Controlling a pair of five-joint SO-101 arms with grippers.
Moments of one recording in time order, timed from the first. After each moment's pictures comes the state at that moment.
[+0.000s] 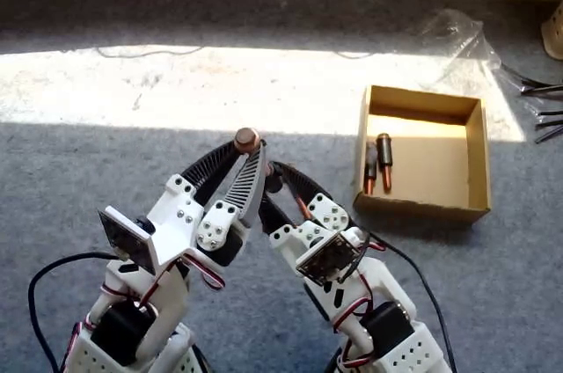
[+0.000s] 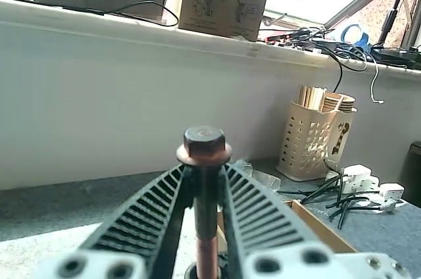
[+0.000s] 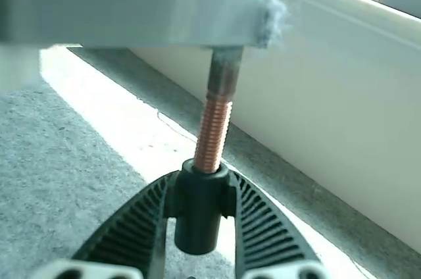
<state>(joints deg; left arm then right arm) 28.7 -103.8 79.4 23.5 13.7 -38.9 -104.4 95.6 14.1 22.5</state>
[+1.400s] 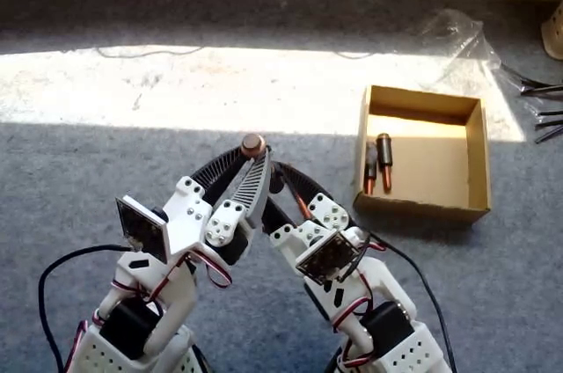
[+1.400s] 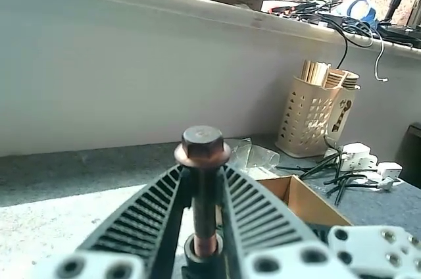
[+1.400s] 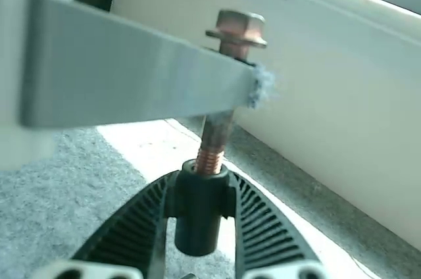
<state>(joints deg) 29.2 -103.8 83.5 23.5 15.7 -38.7 -104.4 95.6 14.5 22.5</state>
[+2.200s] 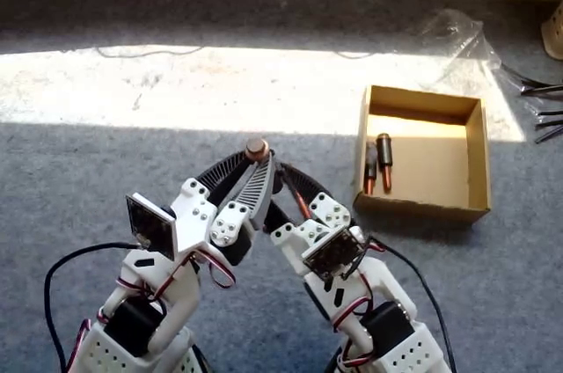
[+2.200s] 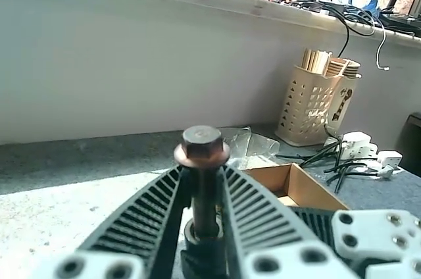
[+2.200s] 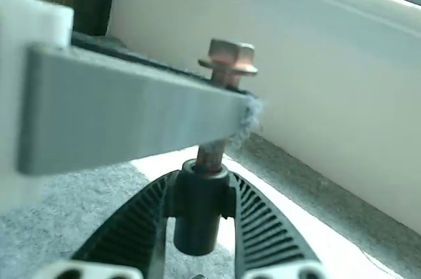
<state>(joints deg) 29.5 -103.8 85.5 23.5 15.7 -38.0 -104.4 95.7 14.5 18.4</state>
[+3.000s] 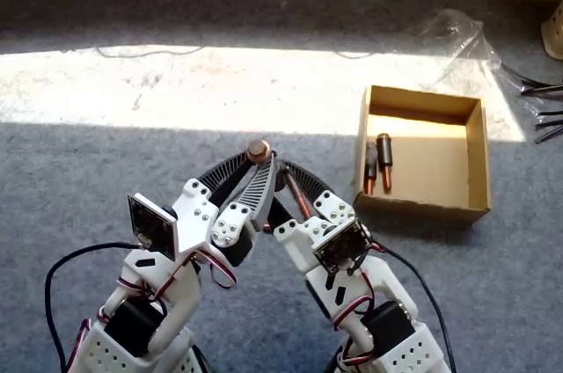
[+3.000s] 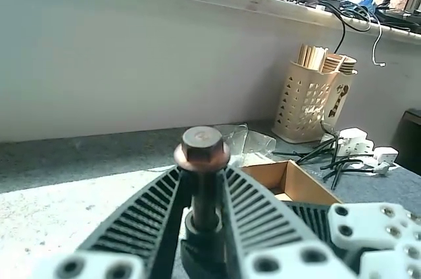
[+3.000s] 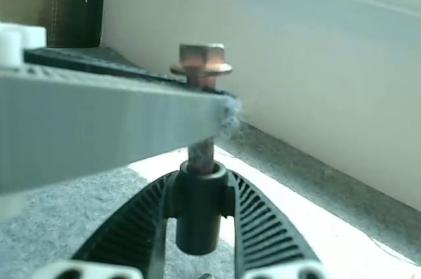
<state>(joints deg) 29.8 -103.8 85.6 23.5 15.7 -36.7 -104.4 95.7 14.5 14.6</state>
